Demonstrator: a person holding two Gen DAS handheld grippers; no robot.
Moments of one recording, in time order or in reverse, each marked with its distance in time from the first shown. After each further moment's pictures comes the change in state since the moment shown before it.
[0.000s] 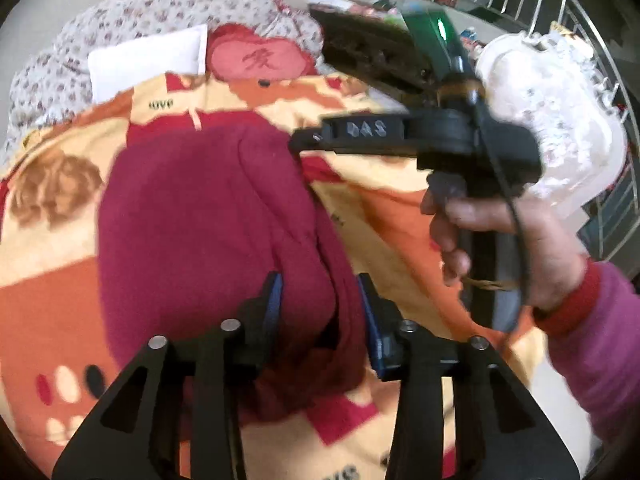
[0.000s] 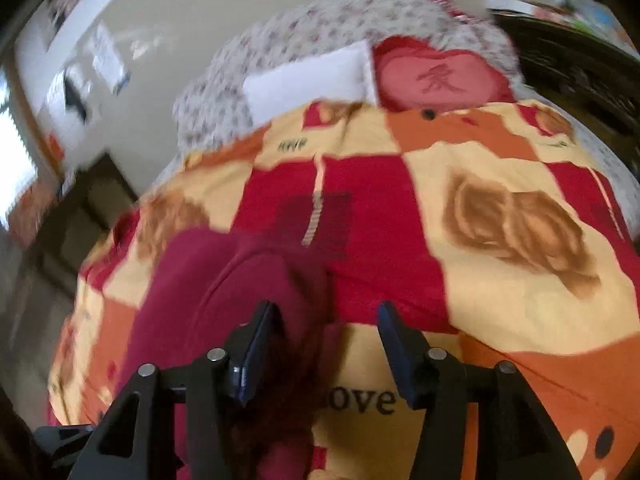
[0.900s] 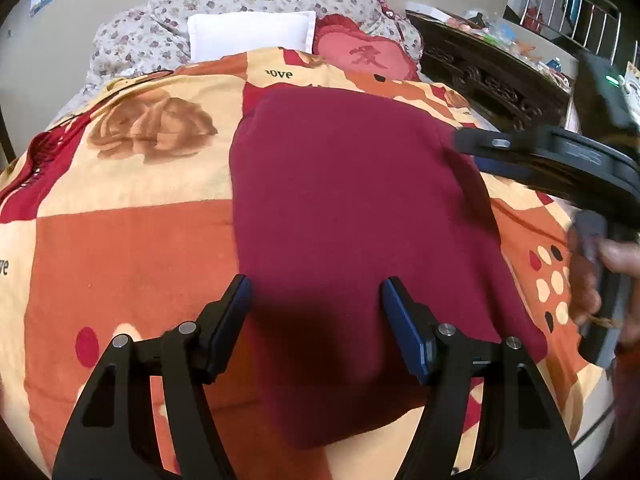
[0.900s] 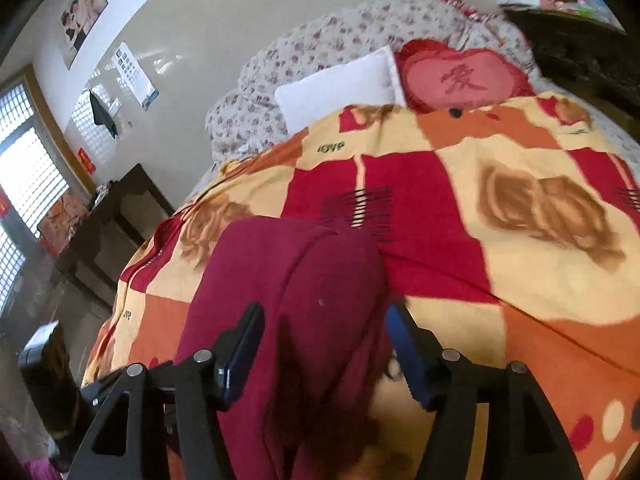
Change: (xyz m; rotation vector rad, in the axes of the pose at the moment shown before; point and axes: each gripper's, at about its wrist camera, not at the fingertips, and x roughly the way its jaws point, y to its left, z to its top) left arm 0.013 0.070 -0.046 -0.184 -0.006 0.262; right arm 0.018 0.034 -0.023 -0.004 0.049 0.135
